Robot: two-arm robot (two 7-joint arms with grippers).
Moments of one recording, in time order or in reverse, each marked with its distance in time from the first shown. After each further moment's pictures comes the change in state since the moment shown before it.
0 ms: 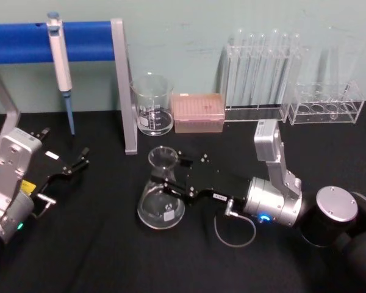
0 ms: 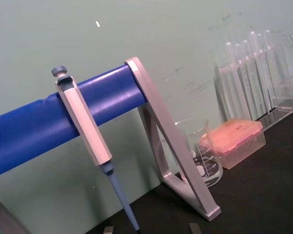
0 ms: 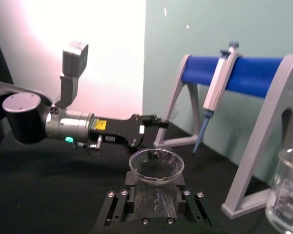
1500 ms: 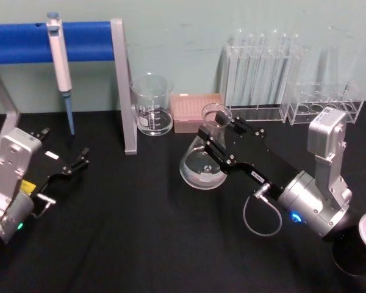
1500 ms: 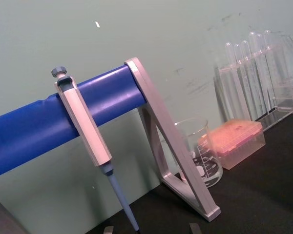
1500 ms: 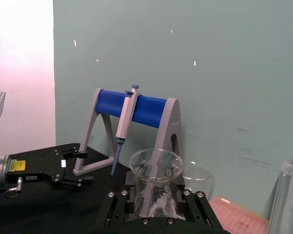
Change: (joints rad) left arm 0.000 0.000 0.000 0.000 0.000 0.000 0.000; right arm -0.302 0.042 0.221 -0.439 -0.145 0.076 -0.424
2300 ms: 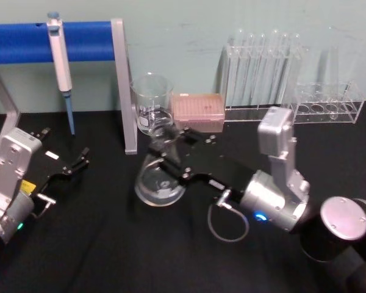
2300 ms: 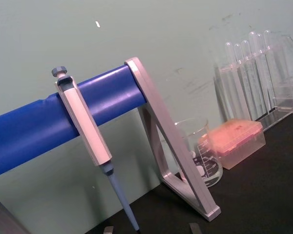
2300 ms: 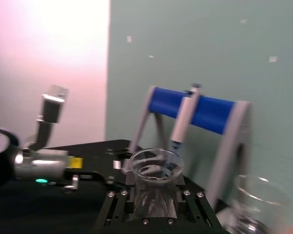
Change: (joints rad) left arm 0.000 0.000 0.000 0.000 0.000 0.000 0.000; right arm 0.115 -0.049 -0.112 0.088 0.004 0.027 0.151
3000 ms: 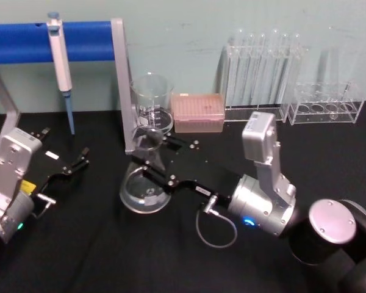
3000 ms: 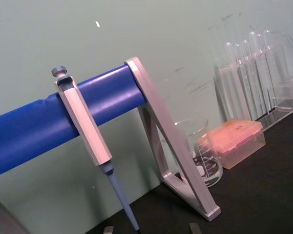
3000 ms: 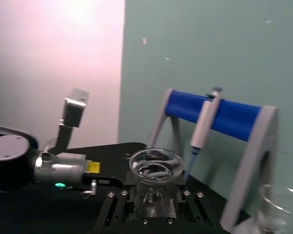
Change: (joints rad) left arm 0.000 0.000 0.000 0.000 0.000 0.000 0.000; right arm 0.019 0.000 -0.062 -0.003 0.012 -0.007 -0.005
